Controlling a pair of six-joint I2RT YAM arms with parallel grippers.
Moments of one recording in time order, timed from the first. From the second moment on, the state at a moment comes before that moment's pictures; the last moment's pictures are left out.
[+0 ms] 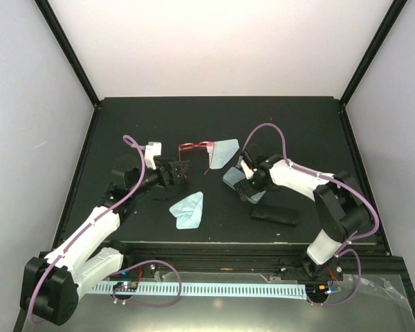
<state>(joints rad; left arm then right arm) -0.32 0.92 0.51 0.17 0.53 -0.57 0.58 1.64 1.00 -0.64 -0.01 0.07</state>
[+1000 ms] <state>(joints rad) -0.34 1.16 0.55 0.24 0.62 -0.69 0.58 1.73 1.03 -0.55 -0.06 0.18</state>
